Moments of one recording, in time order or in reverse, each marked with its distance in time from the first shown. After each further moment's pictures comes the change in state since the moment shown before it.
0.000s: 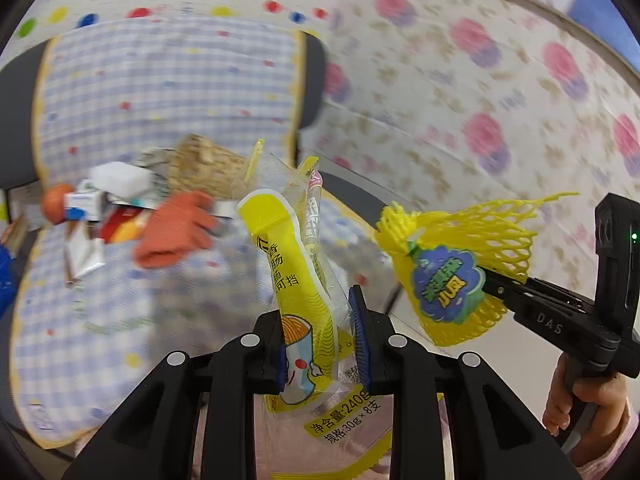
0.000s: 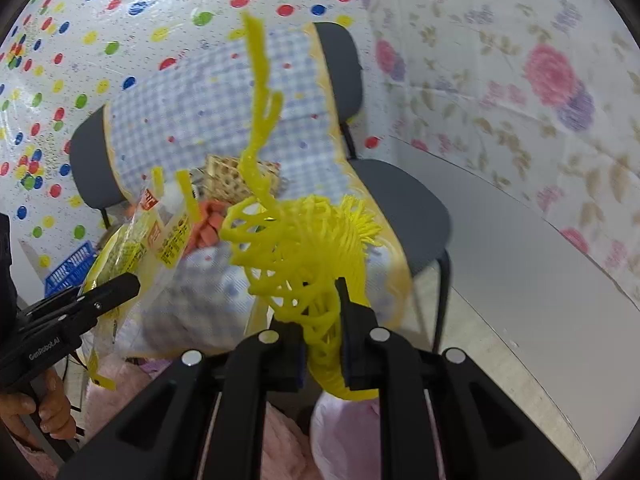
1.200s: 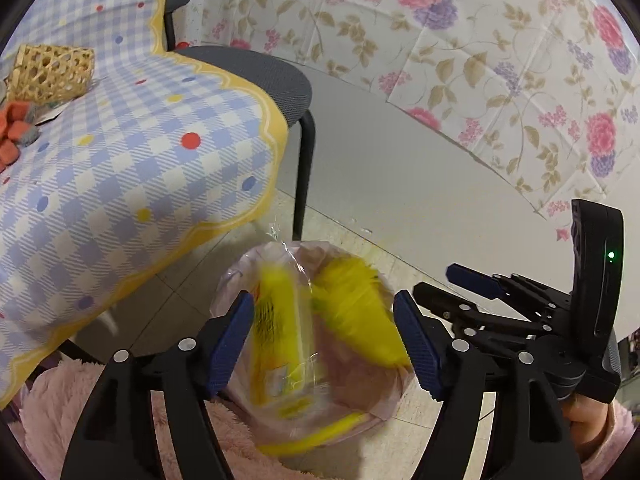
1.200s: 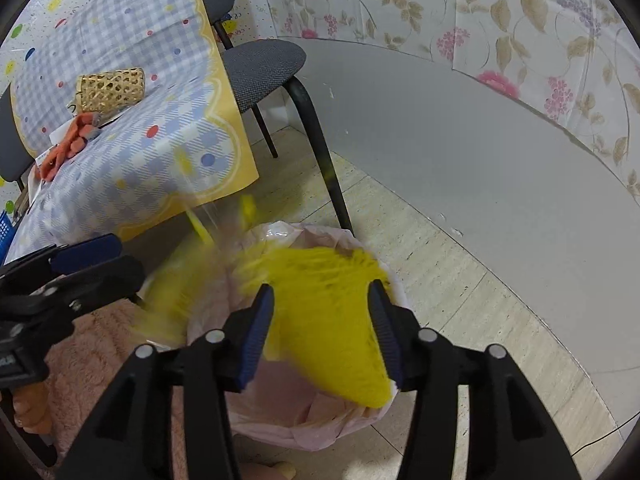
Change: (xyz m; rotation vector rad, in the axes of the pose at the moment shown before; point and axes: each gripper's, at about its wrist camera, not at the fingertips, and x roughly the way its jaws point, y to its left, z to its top) left arm 0.136 -0.088 -0.072 0.118 0.336 -0.187; right arm 0.050 -0.107 -0.124 0.180 0.231 -0.169
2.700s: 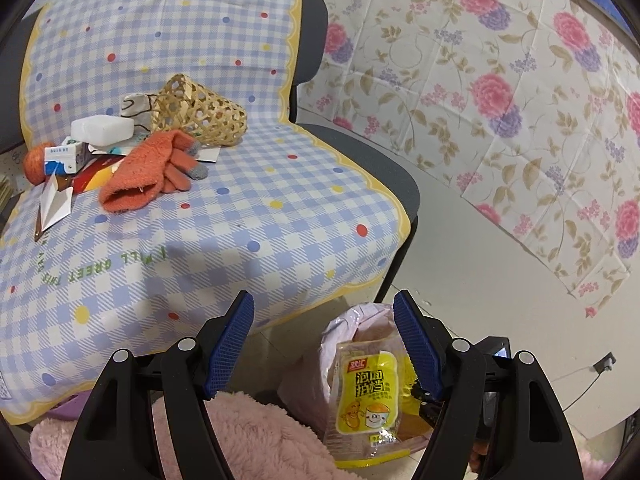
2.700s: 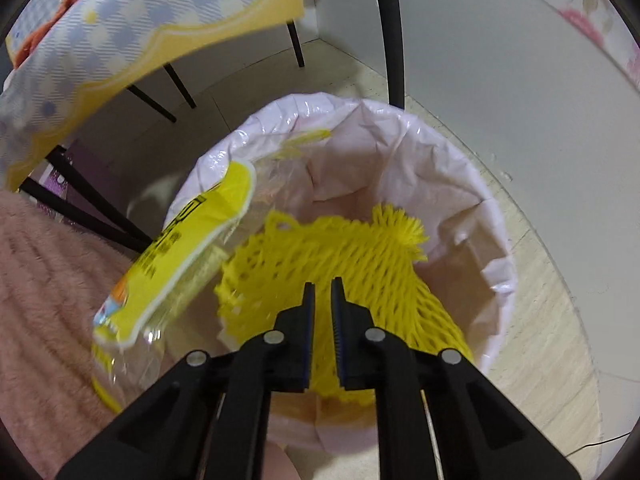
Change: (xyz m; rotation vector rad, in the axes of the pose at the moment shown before) left arm -0.115 0.073 -0.007 -0.160 -0.255 0.199; right arm 0.110 0.039 -0.054 -0.121 0.225 0.015
